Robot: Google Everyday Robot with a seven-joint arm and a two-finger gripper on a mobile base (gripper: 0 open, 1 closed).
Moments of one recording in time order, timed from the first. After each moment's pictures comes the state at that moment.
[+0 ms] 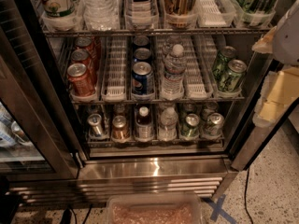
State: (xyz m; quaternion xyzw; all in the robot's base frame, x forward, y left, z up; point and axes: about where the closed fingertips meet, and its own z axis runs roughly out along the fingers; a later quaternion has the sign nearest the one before) arm 0.439 -0.216 0.978 -0.60 0.78 -0.04 0.16
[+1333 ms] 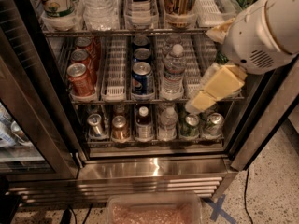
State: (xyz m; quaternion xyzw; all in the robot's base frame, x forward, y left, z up) arm 0.461 -0.111 0.995 -0.57 0.74 0.04 0.35
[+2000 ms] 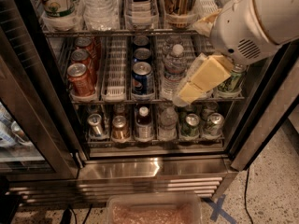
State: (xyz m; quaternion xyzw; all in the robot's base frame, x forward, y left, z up) arm 0.466 -0.081 1.009 -0.58 0.72 0.08 0.37
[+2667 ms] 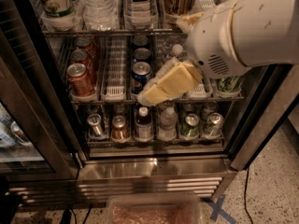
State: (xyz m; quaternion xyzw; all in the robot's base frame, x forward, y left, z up) arm 0.456 -0.034 1.021 -0.53 0.71 0.09 0.46
